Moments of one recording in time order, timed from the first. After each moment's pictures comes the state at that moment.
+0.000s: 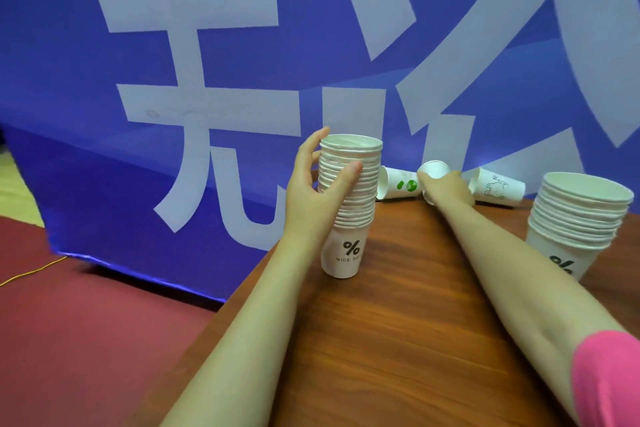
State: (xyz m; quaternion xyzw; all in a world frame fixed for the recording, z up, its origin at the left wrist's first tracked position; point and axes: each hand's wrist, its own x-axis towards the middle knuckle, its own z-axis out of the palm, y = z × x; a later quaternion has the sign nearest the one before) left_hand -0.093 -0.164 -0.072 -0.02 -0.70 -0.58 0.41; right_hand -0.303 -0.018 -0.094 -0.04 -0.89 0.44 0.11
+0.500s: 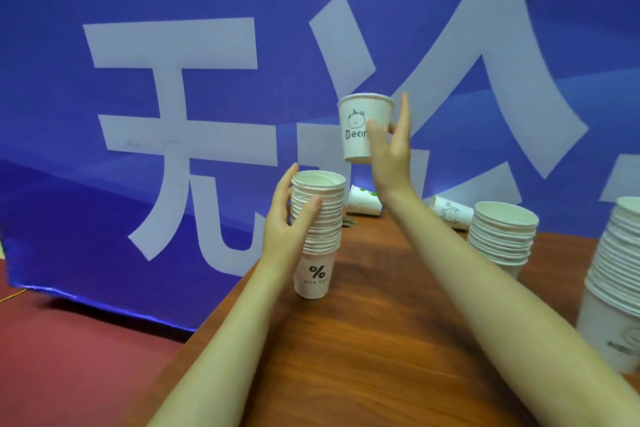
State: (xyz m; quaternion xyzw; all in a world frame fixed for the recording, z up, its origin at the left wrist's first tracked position) left_hand -0.088 -0.157 -0.073 -0.04 -0.68 -0.62 0.38; right_hand -0.201 -0.046 0.007 0.28 -0.56 0.74 0.22
